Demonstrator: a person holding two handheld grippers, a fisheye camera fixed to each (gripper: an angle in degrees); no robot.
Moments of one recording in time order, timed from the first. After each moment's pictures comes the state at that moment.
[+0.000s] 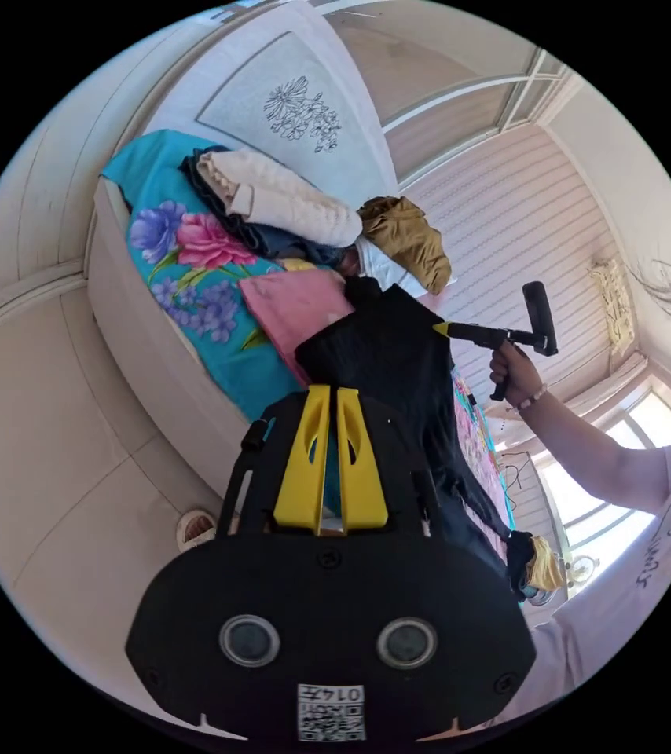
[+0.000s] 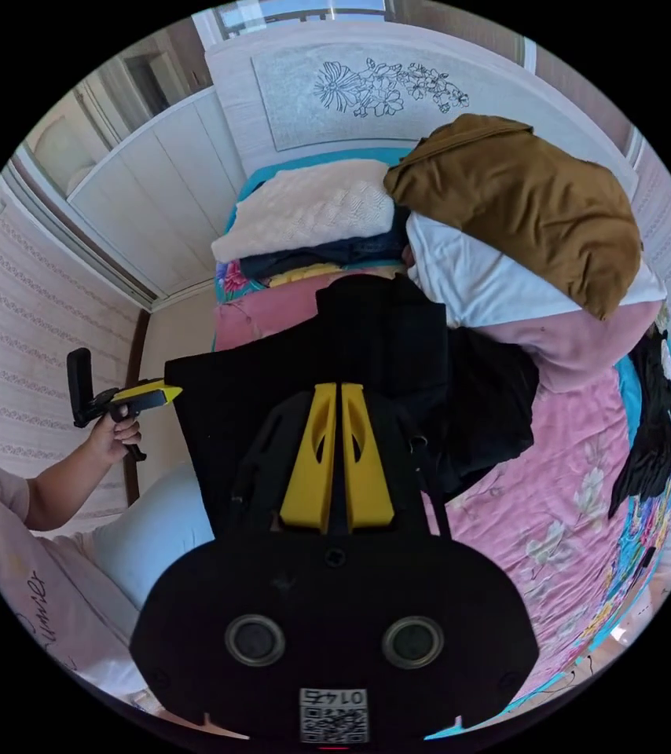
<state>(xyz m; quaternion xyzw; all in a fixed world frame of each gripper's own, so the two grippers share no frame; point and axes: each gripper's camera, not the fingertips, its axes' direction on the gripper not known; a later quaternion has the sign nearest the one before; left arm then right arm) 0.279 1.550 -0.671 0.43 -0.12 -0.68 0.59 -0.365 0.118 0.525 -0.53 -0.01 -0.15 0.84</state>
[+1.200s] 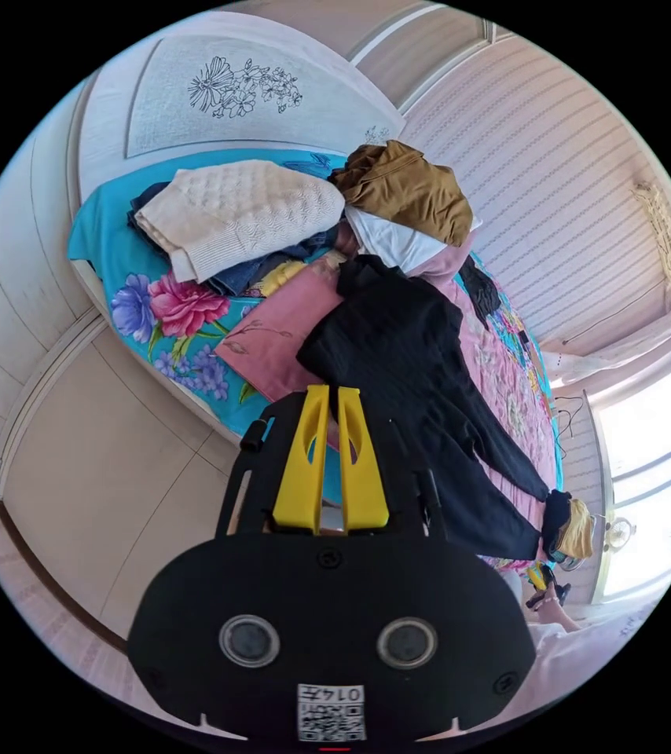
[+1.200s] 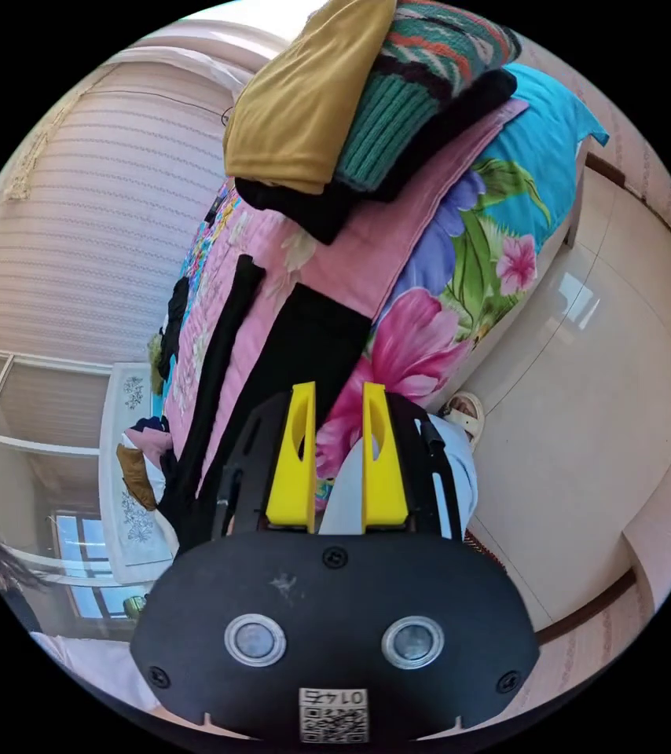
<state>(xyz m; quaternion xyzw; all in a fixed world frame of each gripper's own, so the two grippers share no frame) 0.167 1.468 -0.769 0.23 -0.09 -0.71 0.66 -0.230 0.475 -0.267 -0.02 0.38 0.60 0.70</state>
